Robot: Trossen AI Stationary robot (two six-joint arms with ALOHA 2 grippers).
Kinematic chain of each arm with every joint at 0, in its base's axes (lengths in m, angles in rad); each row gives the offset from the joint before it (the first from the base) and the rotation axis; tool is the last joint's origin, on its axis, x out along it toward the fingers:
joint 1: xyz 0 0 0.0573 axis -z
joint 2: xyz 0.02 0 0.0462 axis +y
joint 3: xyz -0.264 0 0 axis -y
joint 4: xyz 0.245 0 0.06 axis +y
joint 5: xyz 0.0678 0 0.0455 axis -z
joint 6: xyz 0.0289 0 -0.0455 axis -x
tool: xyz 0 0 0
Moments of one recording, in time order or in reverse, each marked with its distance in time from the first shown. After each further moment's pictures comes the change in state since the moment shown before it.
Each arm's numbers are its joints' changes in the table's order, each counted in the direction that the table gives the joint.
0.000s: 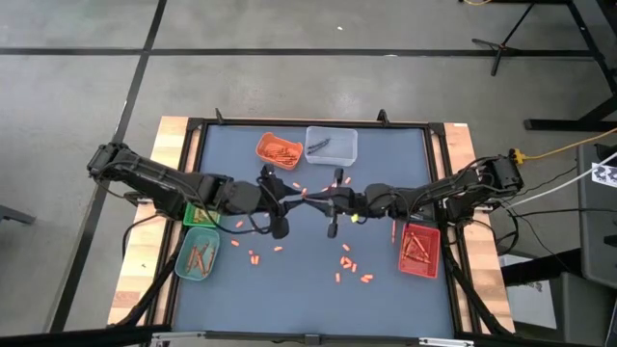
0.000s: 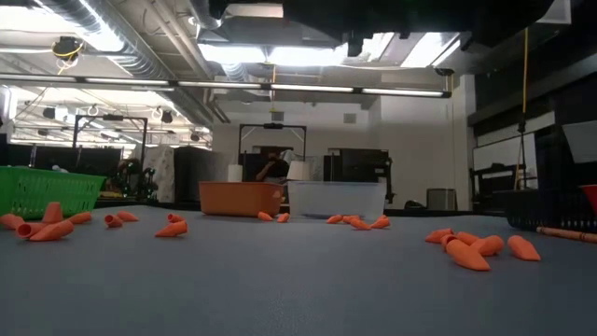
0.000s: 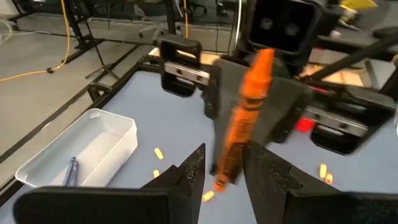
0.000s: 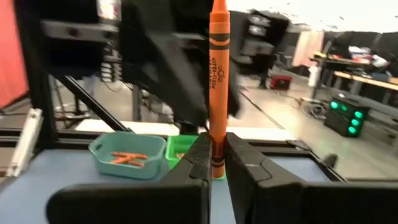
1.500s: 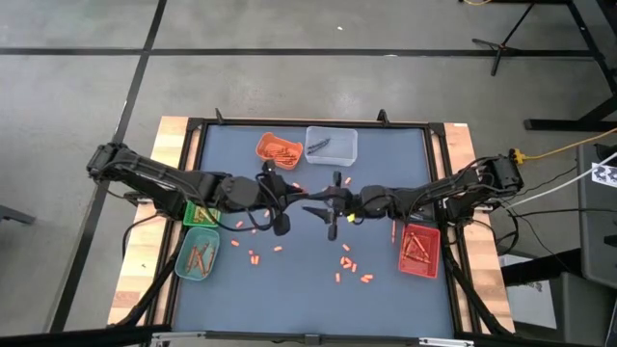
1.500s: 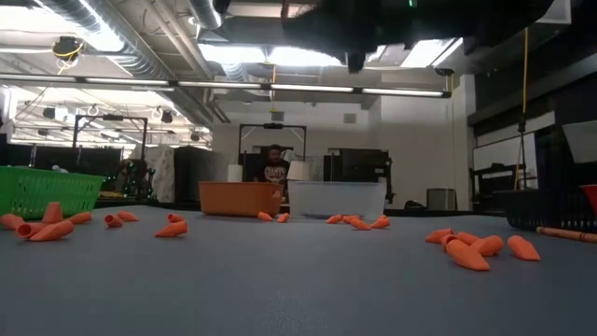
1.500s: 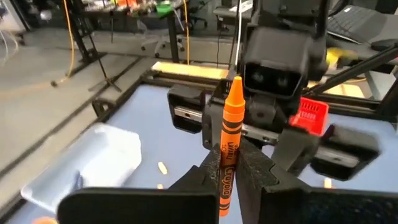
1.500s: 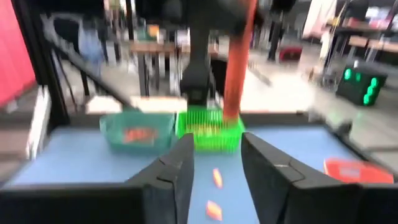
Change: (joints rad) left arm -0.015 -0.006 0.000 -0.063 0.000 -0.056; right arm 0.000 0.000 0.001 0.119 -0.007 -0.090
